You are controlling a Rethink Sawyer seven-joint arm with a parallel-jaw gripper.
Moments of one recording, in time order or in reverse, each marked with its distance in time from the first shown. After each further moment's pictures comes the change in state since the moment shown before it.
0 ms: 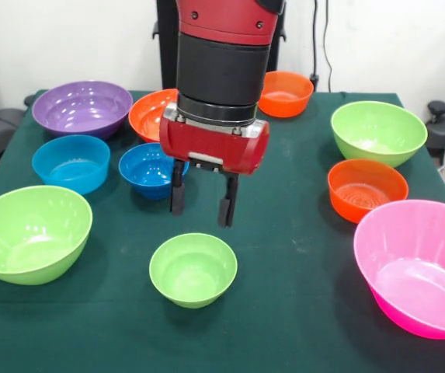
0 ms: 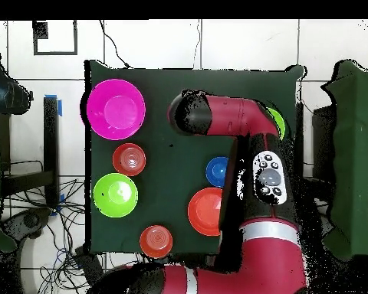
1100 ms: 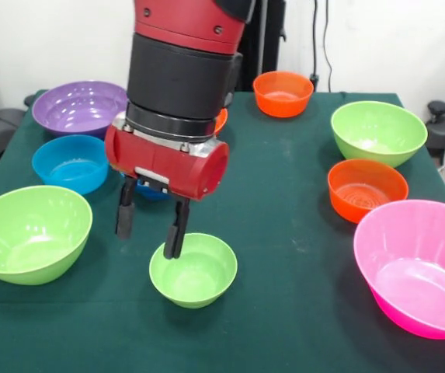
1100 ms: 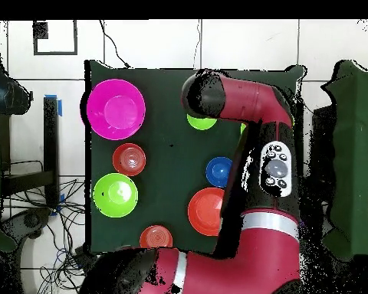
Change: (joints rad) arm 0.026 0.084 -0.109 -0.193 0.098 0.019 0.055
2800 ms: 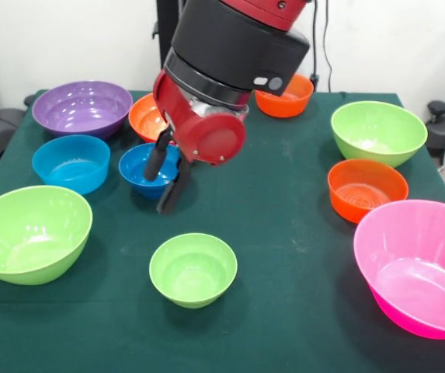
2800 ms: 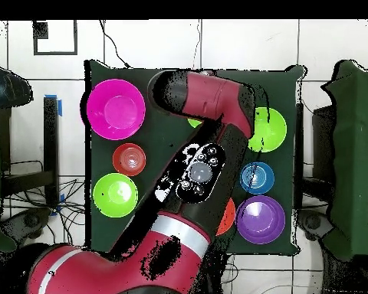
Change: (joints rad) arm 0.311 0.175 -0.564 -0.109 0.367 0.142 0.661
